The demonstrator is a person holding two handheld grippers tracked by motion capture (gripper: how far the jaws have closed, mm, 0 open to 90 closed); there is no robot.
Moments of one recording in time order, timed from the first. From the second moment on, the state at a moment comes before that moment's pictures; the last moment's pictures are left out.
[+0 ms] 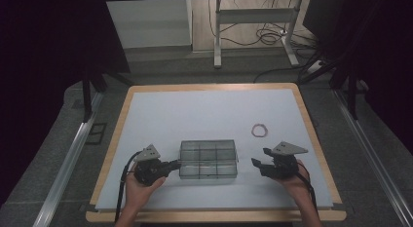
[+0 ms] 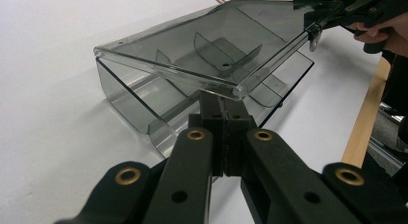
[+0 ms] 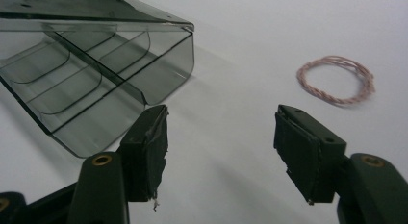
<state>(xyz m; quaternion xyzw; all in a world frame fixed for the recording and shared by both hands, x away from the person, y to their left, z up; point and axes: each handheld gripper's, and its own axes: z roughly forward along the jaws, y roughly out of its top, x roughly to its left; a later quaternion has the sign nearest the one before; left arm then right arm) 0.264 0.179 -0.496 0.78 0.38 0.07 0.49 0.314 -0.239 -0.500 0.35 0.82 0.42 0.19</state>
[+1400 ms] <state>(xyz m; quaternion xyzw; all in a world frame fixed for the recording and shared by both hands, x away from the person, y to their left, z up) 0.275 0.178 -0.494 0.78 0.39 0.07 0.49 0.322 -0.198 -0.487 0.27 0.83 0.45 0.18</state>
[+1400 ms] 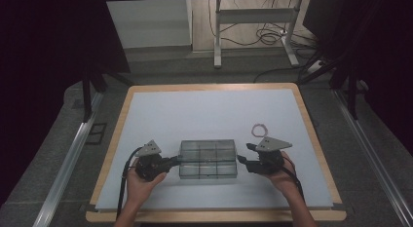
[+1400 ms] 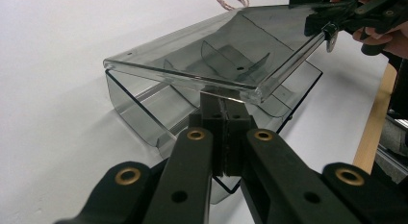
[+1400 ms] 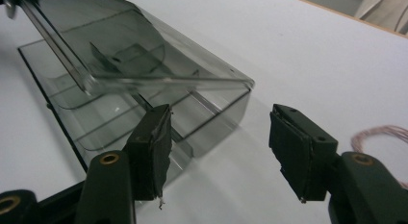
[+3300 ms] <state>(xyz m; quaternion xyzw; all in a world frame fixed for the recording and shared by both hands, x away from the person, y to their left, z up) 0.258 0.205 -0.522 0.78 0.42 0.07 0.46 0.331 -0.166 -0.477 0.21 0.83 0.48 0.19</state>
